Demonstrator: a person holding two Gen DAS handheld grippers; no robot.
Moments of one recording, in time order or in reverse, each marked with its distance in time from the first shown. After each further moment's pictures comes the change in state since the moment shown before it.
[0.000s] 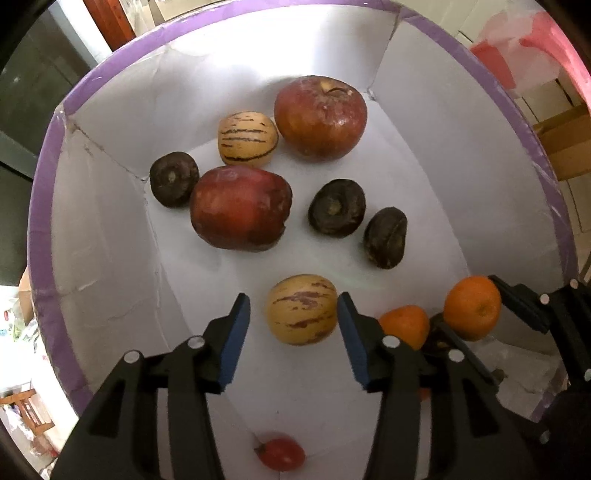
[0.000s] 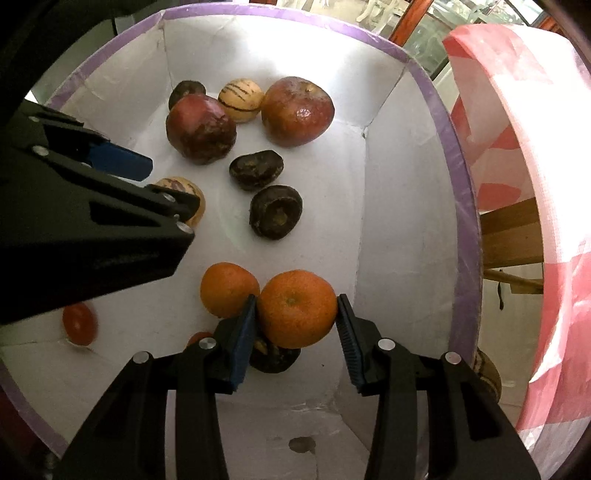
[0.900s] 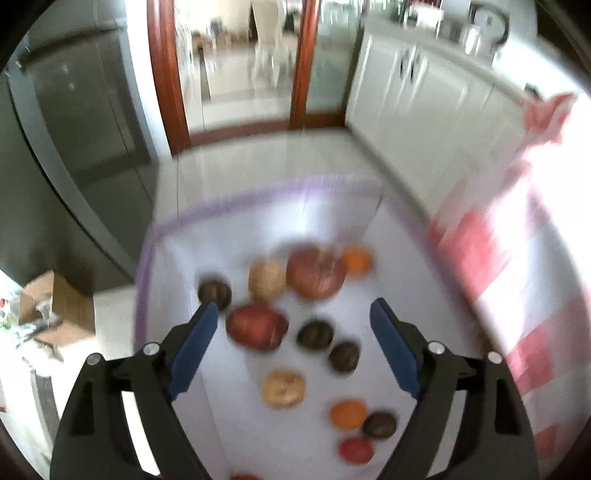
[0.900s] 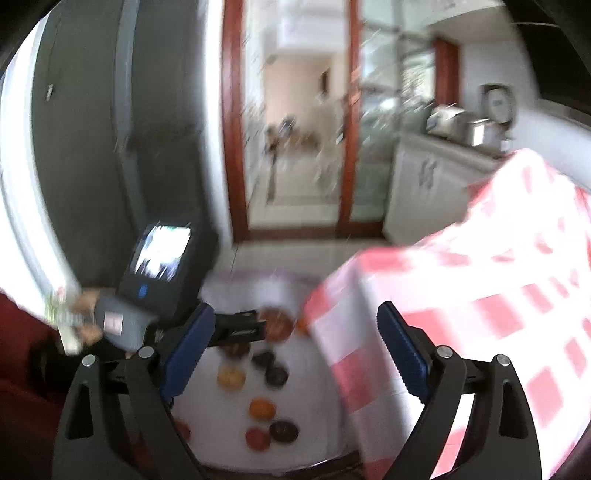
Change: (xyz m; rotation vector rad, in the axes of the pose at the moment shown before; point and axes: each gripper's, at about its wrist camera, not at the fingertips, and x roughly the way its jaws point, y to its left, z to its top) left arm -0.116 0.006 0.010 -0.169 -0.491 0.005; right arm -0.236 -0.075 -0.063 0.324 -0.764 0.044
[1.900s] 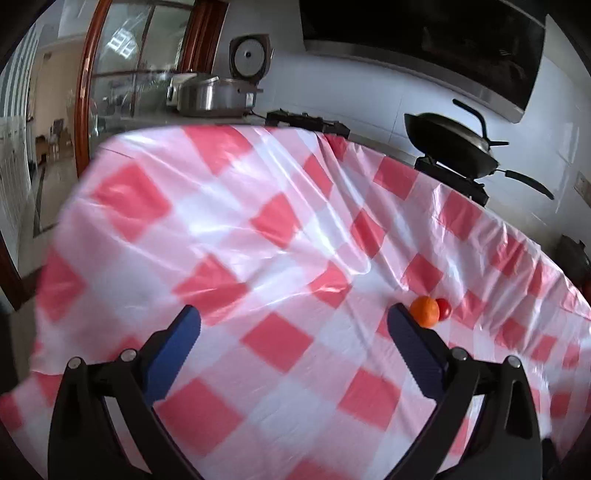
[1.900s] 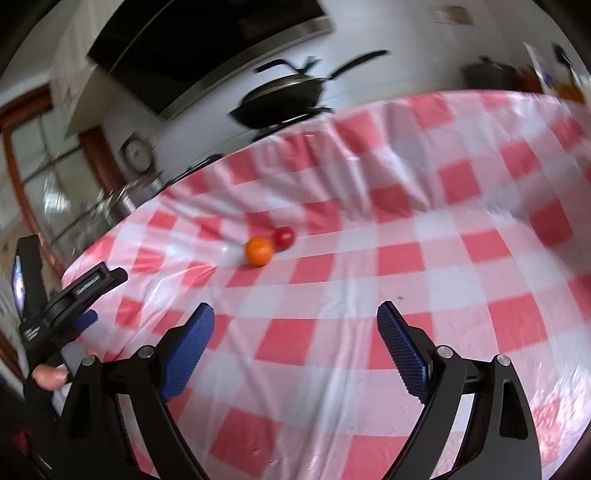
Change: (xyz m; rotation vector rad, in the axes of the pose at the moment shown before) left arm -0.058 -0.500 0.056 0.371 -0.231 -0.533; right arm -0.182 -0.362 -0.110 0.880 -0.219 -0.842
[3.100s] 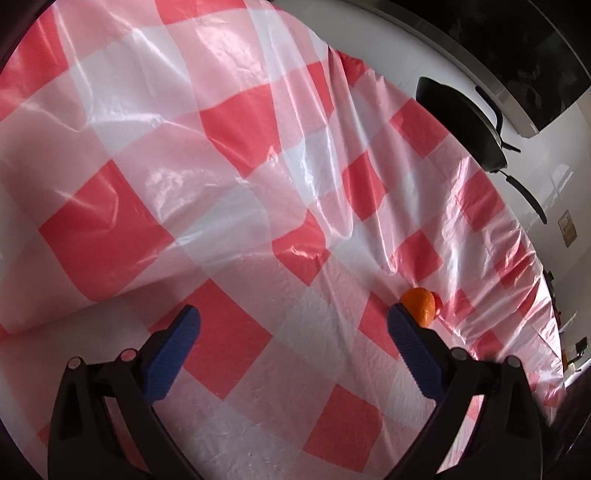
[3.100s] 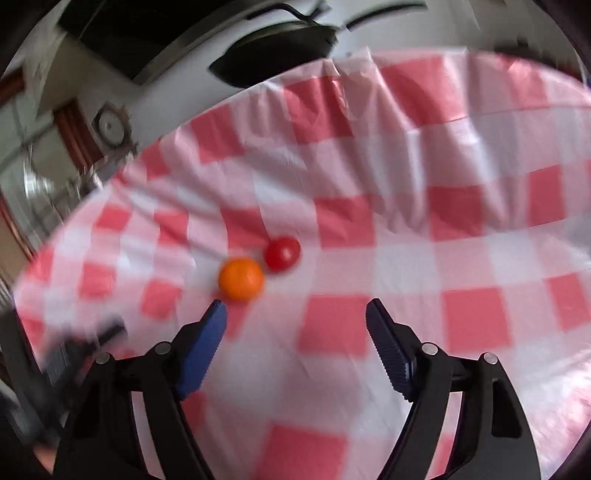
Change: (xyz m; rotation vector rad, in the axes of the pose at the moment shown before) left arm 0.090 0.025 -0.014 -0.190 0.226 -0.230; right arm 0.156 0.028 0.068 0.021 0.170 -0.017
